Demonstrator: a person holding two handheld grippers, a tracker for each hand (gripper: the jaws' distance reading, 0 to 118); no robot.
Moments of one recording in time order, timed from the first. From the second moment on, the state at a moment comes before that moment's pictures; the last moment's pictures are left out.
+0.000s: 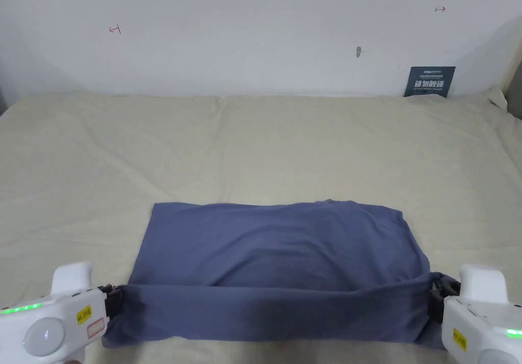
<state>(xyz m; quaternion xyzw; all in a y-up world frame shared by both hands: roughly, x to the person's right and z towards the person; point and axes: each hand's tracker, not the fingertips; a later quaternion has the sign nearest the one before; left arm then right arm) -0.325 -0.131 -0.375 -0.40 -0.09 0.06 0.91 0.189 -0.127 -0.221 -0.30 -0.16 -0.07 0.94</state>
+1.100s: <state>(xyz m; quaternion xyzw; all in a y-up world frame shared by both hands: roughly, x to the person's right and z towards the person) -0.275 -0.036 -0.368 -0.26 -0.14 0.05 0.96 0.183 -0.031 -0.203 -0.15 -0.15 -0.06 0.98</state>
